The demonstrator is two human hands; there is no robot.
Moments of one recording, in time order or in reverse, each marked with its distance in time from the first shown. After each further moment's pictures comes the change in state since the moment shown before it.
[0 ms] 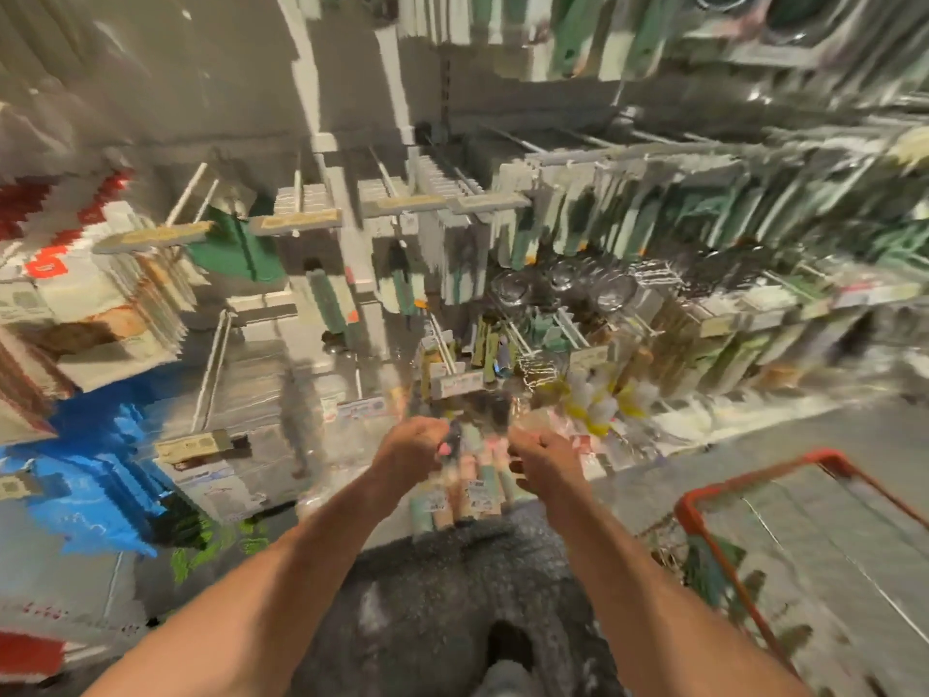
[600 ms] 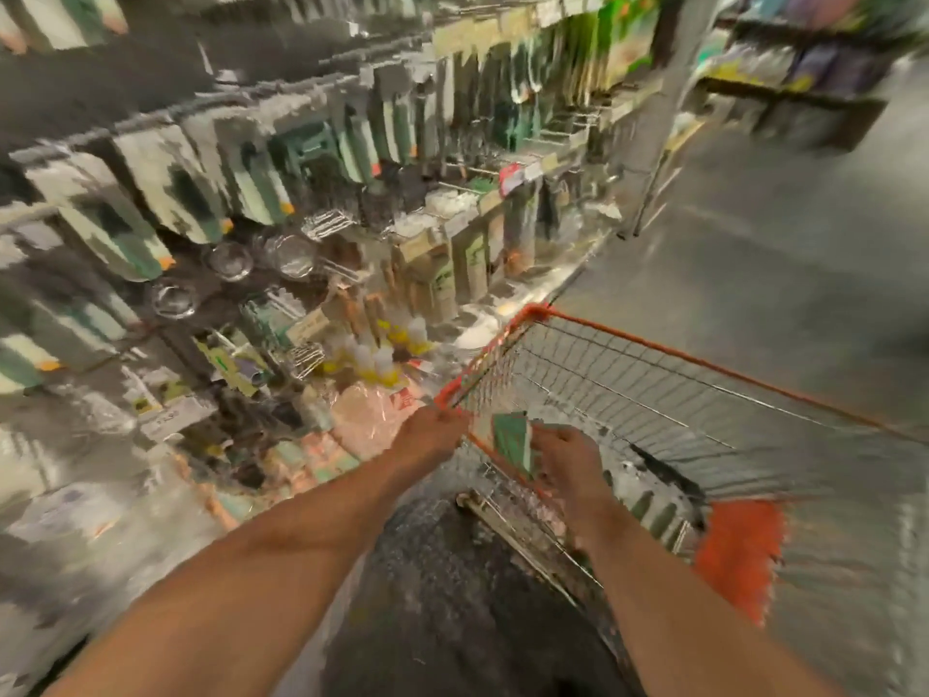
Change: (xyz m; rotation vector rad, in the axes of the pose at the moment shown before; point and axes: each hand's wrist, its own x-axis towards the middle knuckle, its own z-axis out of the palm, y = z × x) left_hand -0.058 0.038 0.353 0.506 -0.462 0.235; right_hand -0.131 0.149 -0.310 0.350 0.681 0.183
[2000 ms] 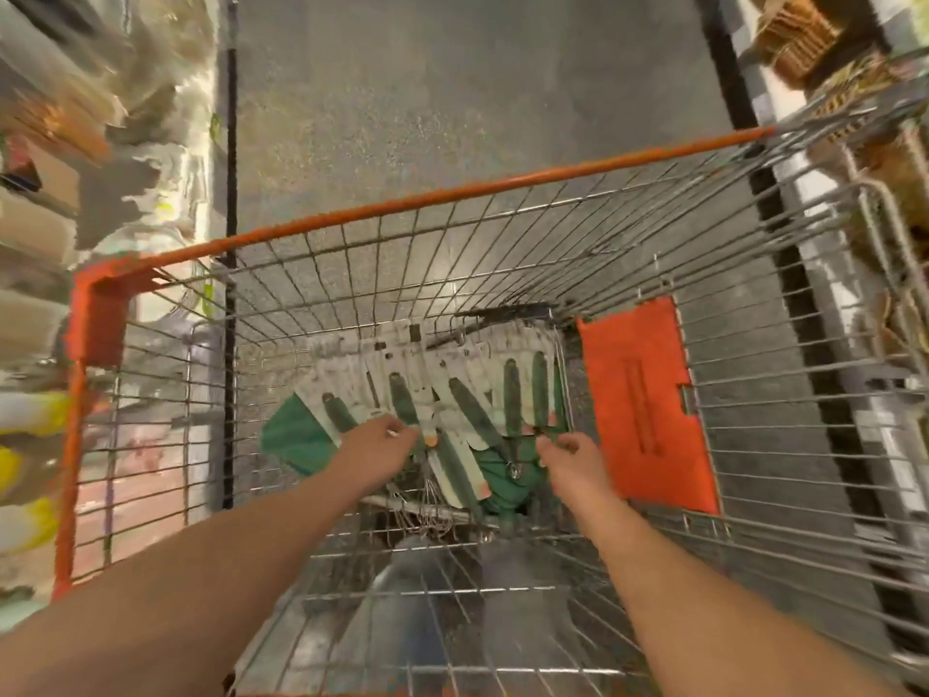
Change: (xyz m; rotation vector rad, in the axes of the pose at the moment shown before) left_hand 0.281 -0.038 0.295 0.789 -0.740 0.057; right_hand 0.209 0.230 -0.147 0.056 0.551 0.687
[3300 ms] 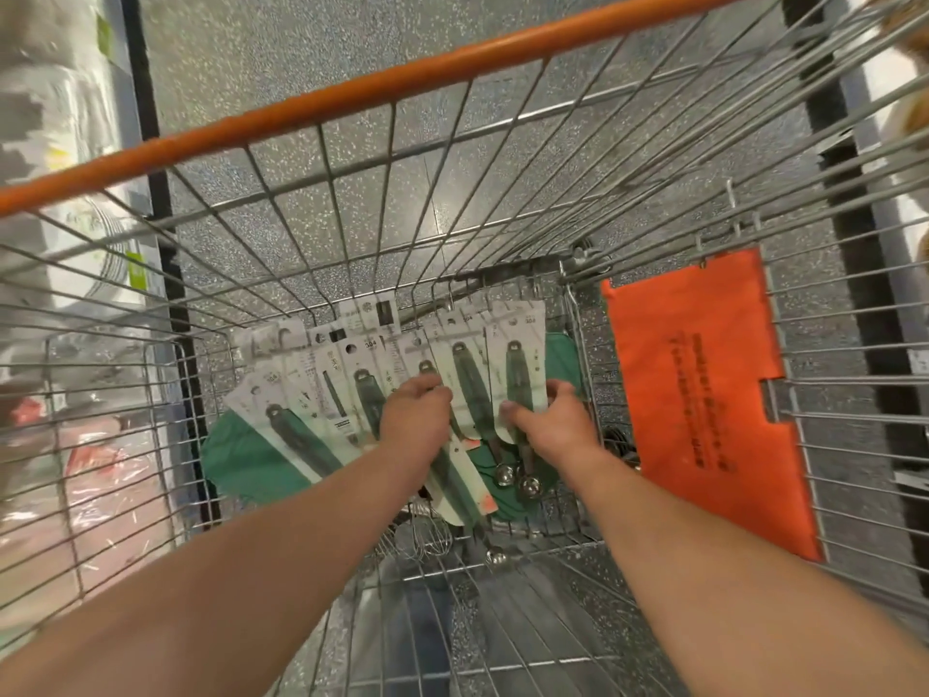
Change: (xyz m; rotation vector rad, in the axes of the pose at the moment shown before) left_hand 0.101 0.050 0.069 -0.694 0.055 -0.279; right_hand 0.108 -0.014 0.052 -0.081 -0.098 0.006
